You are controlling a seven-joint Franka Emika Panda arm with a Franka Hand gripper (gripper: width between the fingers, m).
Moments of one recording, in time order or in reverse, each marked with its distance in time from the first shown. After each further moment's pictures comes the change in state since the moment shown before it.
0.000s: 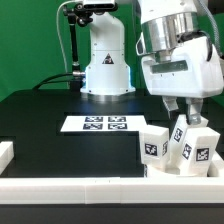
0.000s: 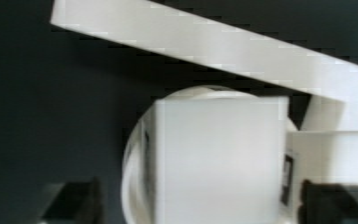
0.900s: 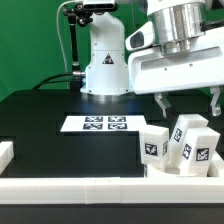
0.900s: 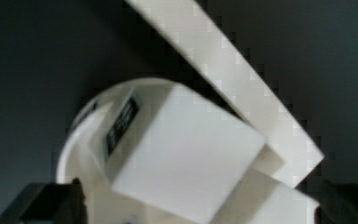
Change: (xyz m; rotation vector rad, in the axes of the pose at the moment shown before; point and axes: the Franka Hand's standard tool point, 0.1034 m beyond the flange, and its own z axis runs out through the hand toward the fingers) arm -0.003 -0.010 -0.006 -0.008 0.019 -0.704
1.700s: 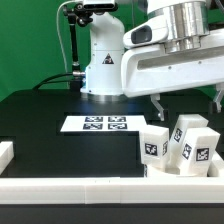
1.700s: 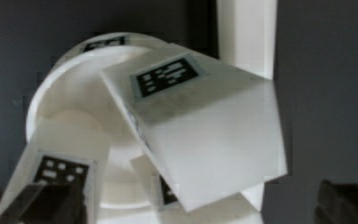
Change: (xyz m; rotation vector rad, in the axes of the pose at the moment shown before) arm 0.002 -0.001 -0.002 -0.019 -0.004 -0.622
